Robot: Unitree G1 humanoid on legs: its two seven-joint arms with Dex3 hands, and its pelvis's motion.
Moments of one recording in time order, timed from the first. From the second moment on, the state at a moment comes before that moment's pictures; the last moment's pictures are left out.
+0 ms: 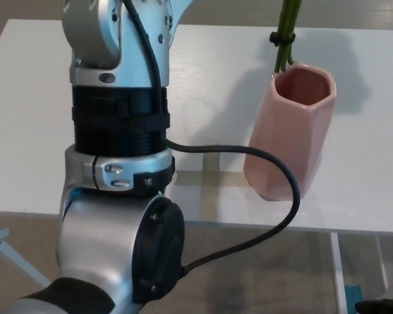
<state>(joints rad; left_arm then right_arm) -1.31 -0.13 0.30 0.20 -0.45 0.70 -0.08 -0.33 -0.31 -0.03 1.26 -0.11 -0.06 0.01</state>
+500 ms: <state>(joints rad) -1.31 -0.13 0.23 0.21 -0.45 0.68 -0.06 -0.33 -0.31 -0.03 1.26 -0.11 -0.06 0.01</state>
